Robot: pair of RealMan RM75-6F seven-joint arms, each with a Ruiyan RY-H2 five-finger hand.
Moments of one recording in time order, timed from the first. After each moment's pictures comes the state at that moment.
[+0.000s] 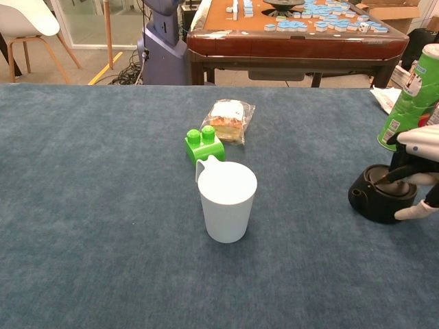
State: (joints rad) left arm -0.02 -1.27 -0.01 -1.58 1.49 1.51 0.08; right arm 0.51 -1.27 0.03 -1.53 -1.39 0.93 -0.18
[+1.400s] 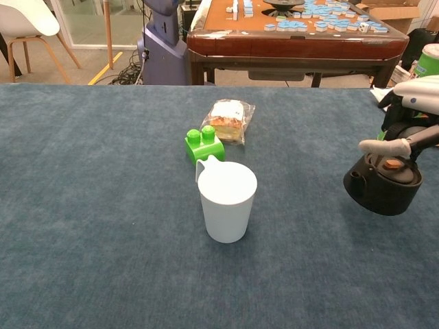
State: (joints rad) left arm -0.03 -1.26 0.00 -1.60 1.50 1.50 0.09; right arm 0.53 -1.19 0.07 -1.66 -1.42 1.02 -0.21
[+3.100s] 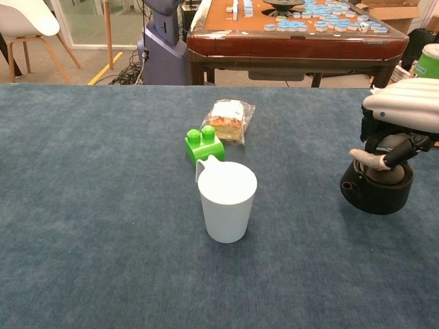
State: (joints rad) left arm -0.03 -1.27 -0.01 -1.58 1.49 1.49 0.06; right arm 0.60 -1.21 0.06 -1.69 -1.36 0.96 -0.45
